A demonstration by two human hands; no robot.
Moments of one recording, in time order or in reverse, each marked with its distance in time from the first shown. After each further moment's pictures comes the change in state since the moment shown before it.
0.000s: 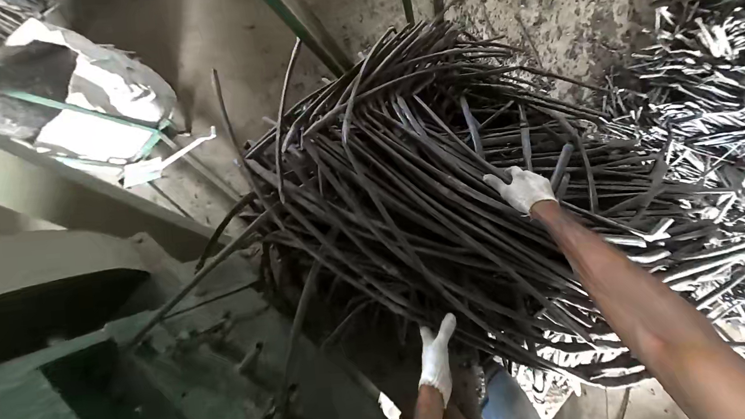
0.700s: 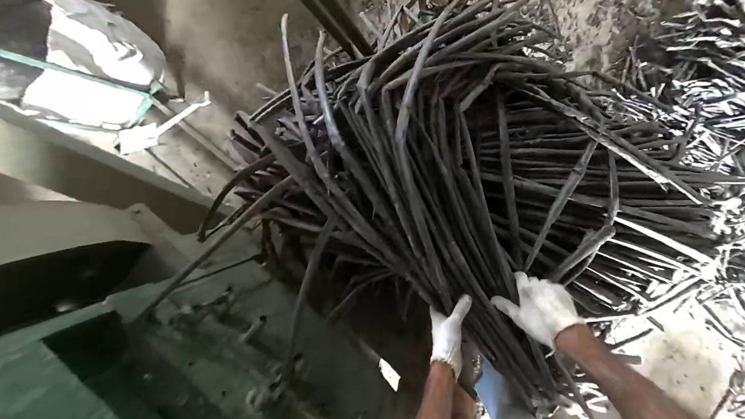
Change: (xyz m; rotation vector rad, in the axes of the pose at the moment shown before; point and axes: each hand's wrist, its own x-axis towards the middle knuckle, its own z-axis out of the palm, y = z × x) left_hand 0.000 0.010 0.025 -0.011 0.022 -0.008; right_hand -0.212 0.025 0.103 -0.242 -0.382 -0.082
